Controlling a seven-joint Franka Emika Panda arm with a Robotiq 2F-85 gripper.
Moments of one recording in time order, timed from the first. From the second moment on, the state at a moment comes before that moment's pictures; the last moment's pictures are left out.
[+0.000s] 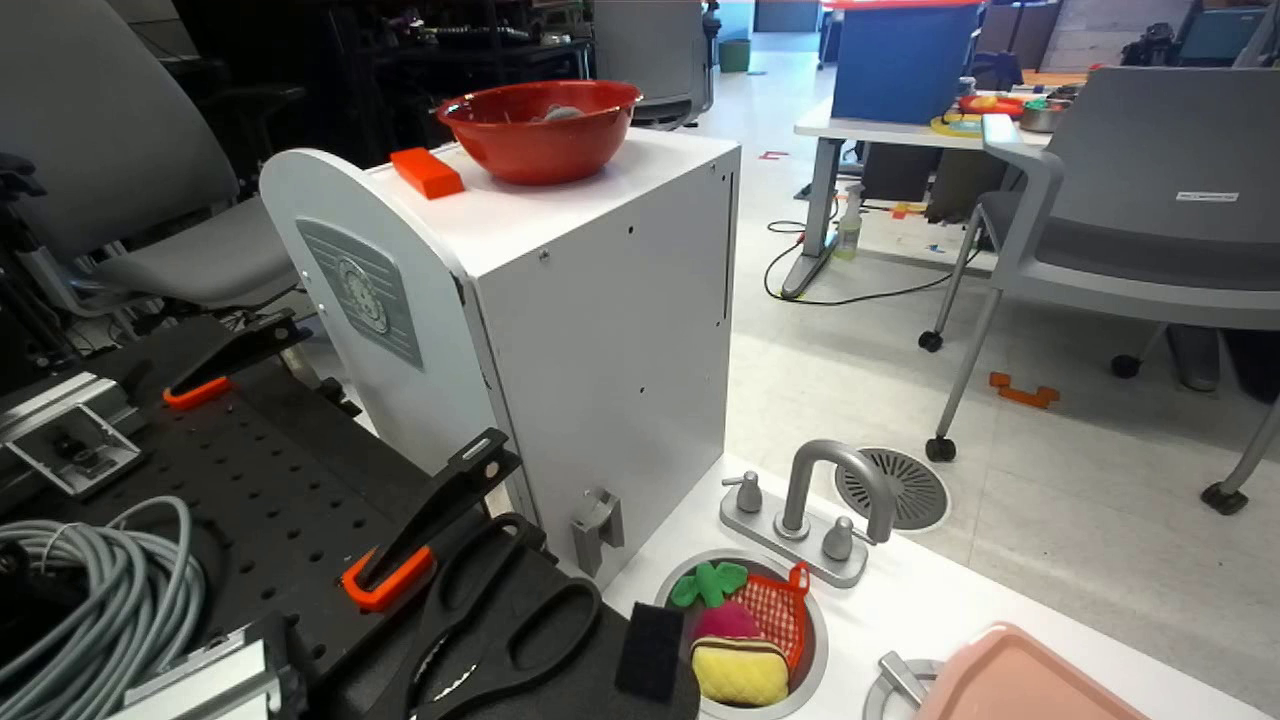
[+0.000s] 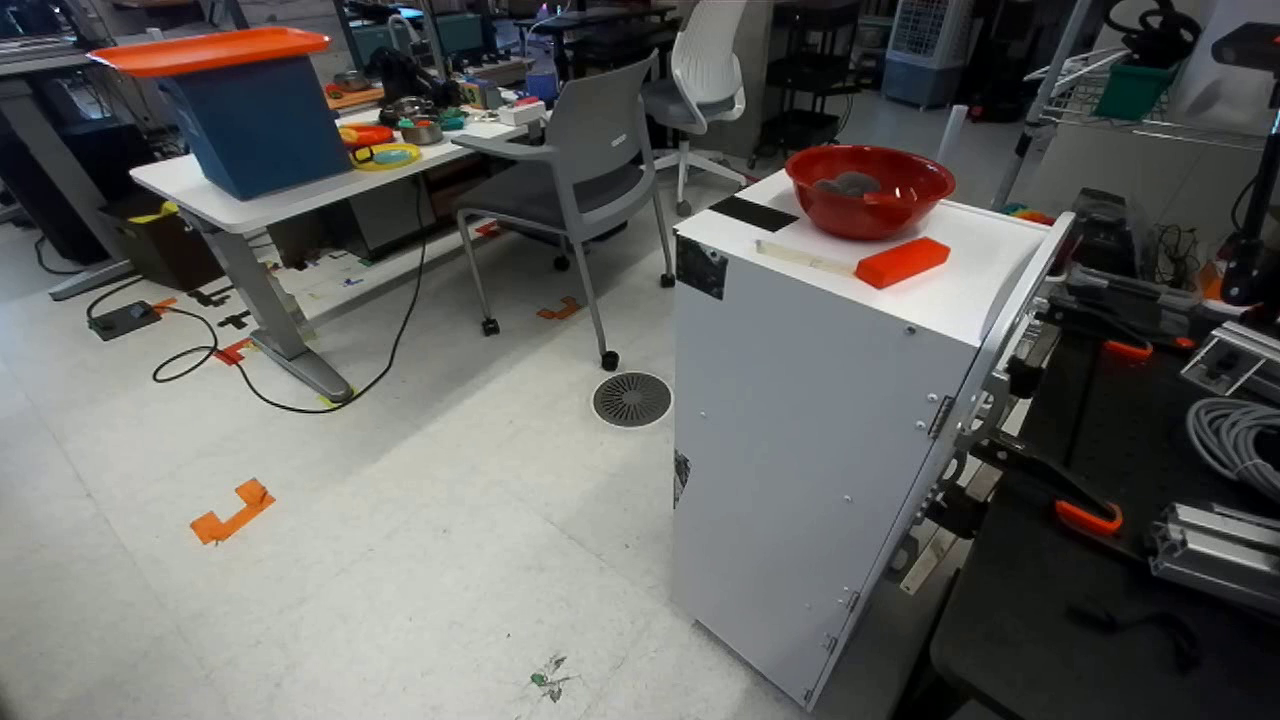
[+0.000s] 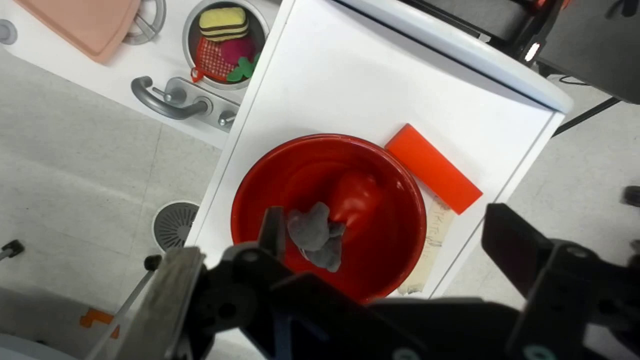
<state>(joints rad) 0.06 -0.14 -0.01 -2.28 -0.08 2.12 -0.38</state>
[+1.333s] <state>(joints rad) 0.02 0.16 0.03 -2.09 -0.10 2.10 -0.43</state>
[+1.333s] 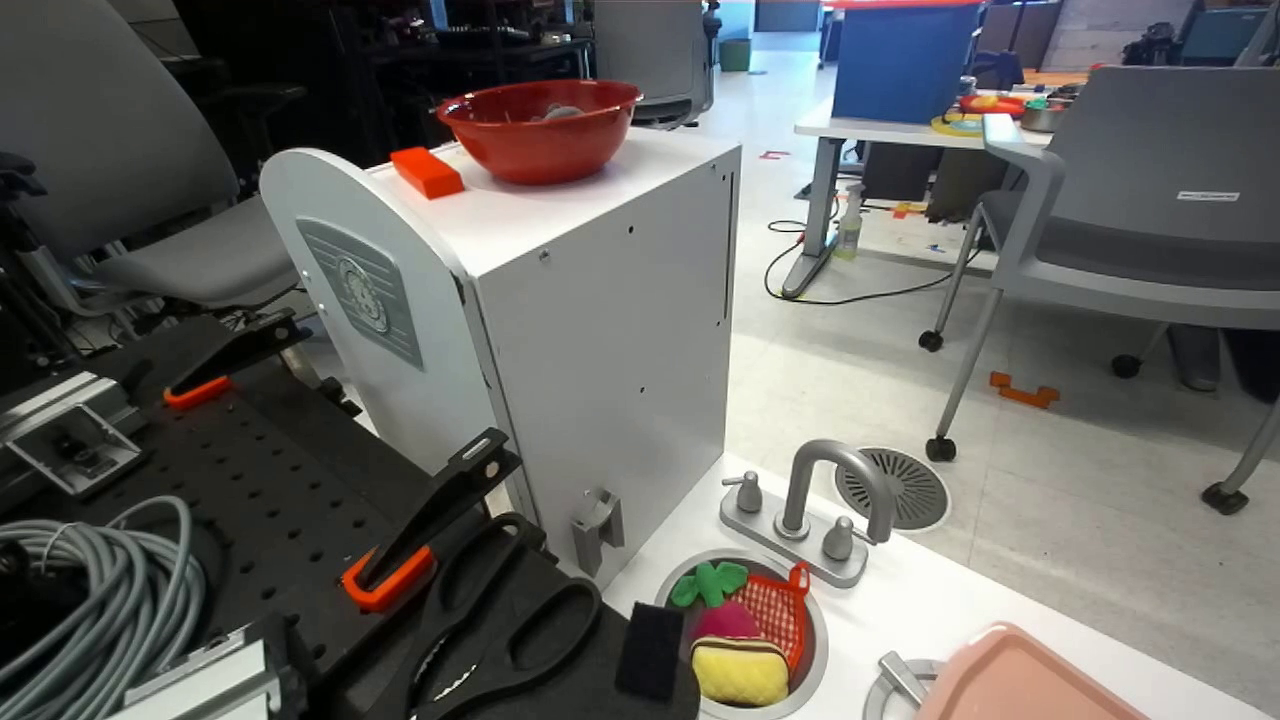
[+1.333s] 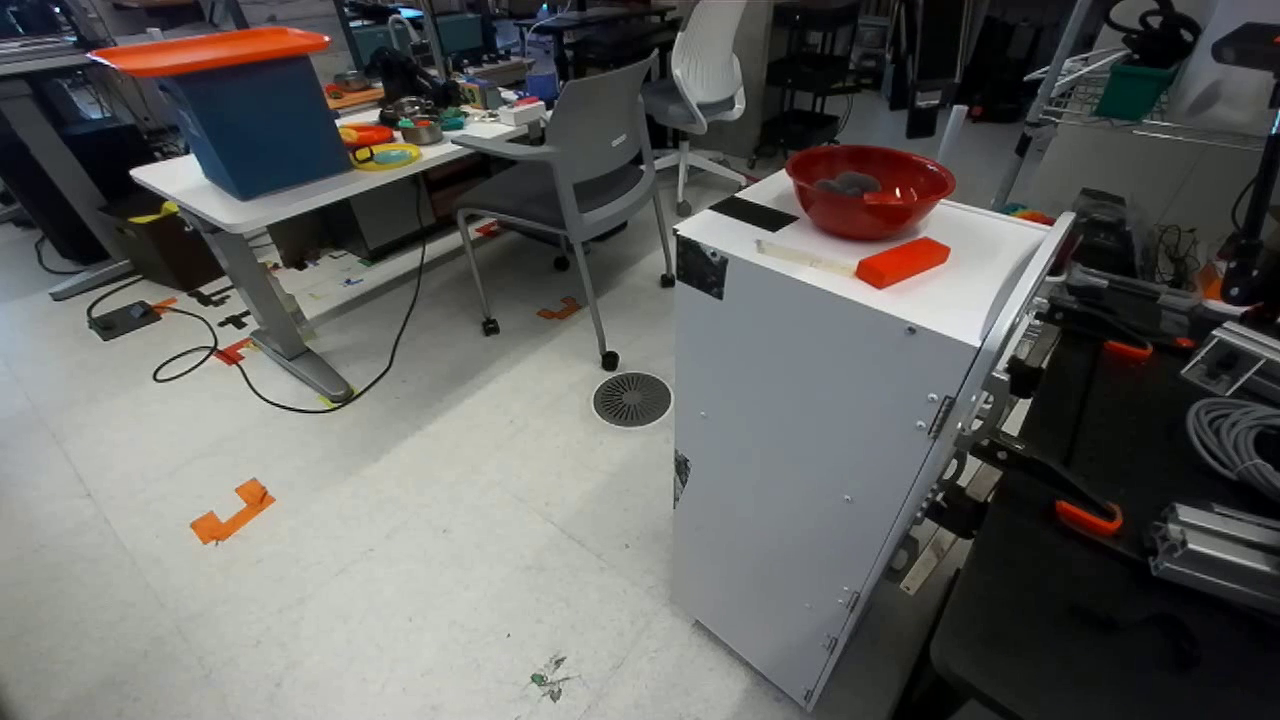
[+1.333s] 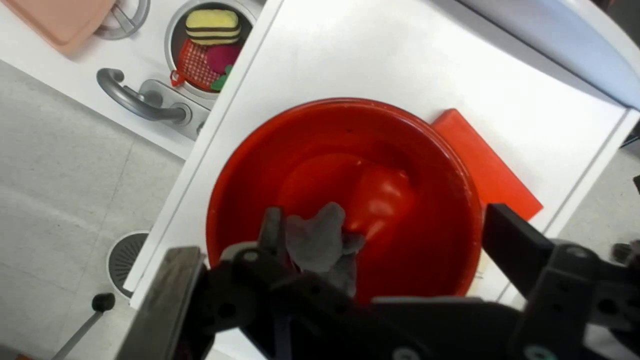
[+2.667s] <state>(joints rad) 0.02 0.38 0.03 -1.82 -0.16 1.98 -0.33</state>
